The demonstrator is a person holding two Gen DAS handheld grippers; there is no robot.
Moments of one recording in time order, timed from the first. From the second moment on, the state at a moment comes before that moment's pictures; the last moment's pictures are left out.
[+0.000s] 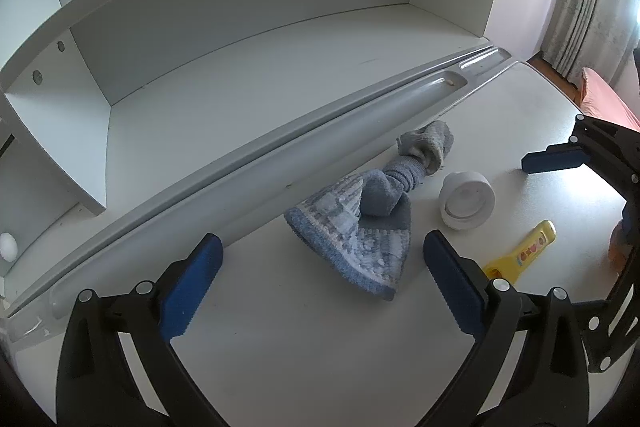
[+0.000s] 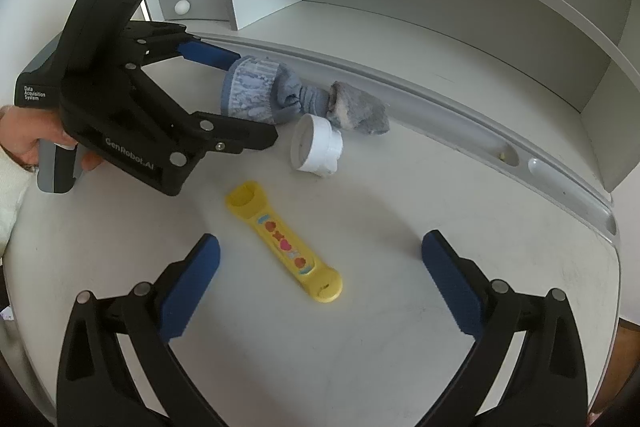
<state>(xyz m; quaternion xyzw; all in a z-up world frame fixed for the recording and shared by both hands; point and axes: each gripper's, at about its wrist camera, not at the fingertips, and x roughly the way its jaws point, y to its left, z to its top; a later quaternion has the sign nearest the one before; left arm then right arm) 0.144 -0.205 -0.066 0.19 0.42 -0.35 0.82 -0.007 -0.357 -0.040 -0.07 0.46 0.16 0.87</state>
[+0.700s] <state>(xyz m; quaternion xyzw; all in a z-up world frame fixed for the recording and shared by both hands) 0.142 -0.213 -0.064 0.21 0.41 -0.37 0.81 -0.002 -0.354 -0.039 -0.07 0.45 0.16 0.87</state>
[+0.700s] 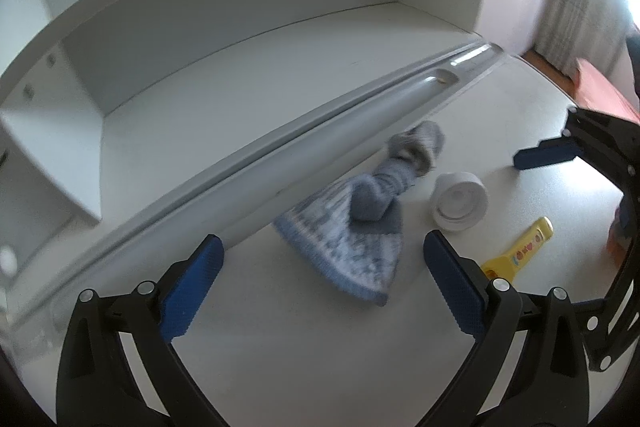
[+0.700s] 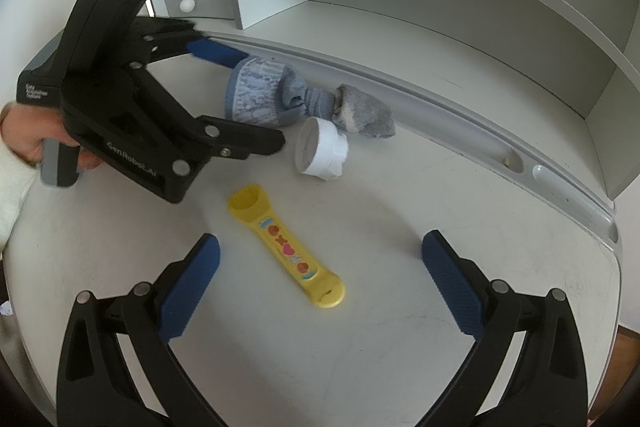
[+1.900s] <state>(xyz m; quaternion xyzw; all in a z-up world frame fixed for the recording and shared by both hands) 0.017 -0.188 0.022 0.17 0.36 -0.40 0.82 -0.140 -0.413 0.011 0.03 0.41 0.06 0.91</state>
